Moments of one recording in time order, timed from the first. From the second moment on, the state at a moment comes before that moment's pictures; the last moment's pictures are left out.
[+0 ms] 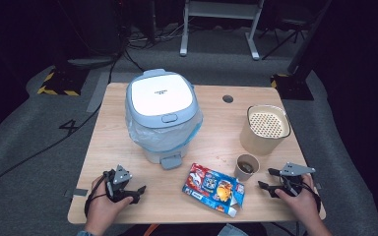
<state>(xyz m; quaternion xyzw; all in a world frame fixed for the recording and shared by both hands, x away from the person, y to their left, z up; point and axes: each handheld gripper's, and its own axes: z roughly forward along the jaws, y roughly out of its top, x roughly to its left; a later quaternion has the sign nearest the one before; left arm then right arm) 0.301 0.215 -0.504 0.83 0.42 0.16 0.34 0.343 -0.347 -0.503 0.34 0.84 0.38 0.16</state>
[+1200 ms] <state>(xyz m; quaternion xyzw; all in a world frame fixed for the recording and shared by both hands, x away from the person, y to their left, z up) 0.290 0.215 -0.364 0.82 0.32 0.13 0.45 0.343 -0.347 -0.504 0.34 0.84 0.38 0.16</state>
